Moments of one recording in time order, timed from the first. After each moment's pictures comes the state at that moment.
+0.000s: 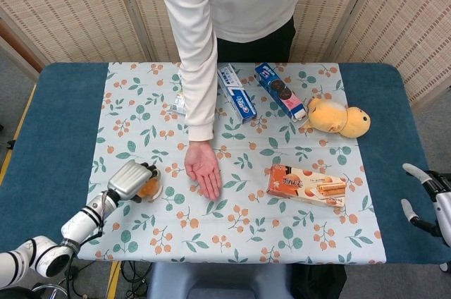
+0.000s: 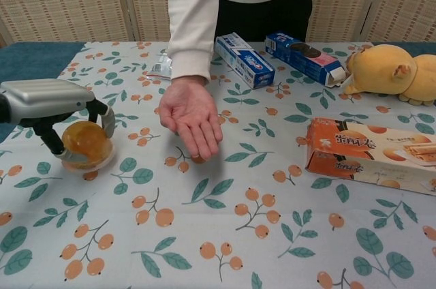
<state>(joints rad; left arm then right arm) -0.75 -1.34 0.01 -1.46 1.36 0.83 0.17 0.02 -0.92 0.04 -1.68 -1.57 1.54 0.22</state>
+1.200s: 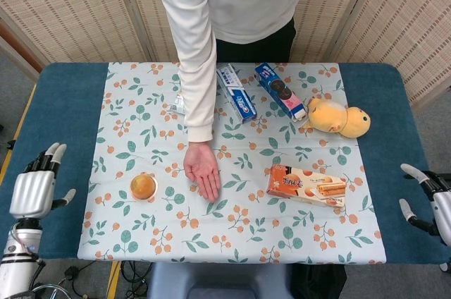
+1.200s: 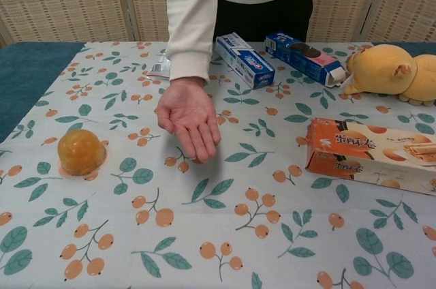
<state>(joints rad) -0.33 -1.14 -0.02 -1.80 1.18 1.50 0.39 0.03 -0.95 0.04 -1.66 -1.56 1.52 0.24</state>
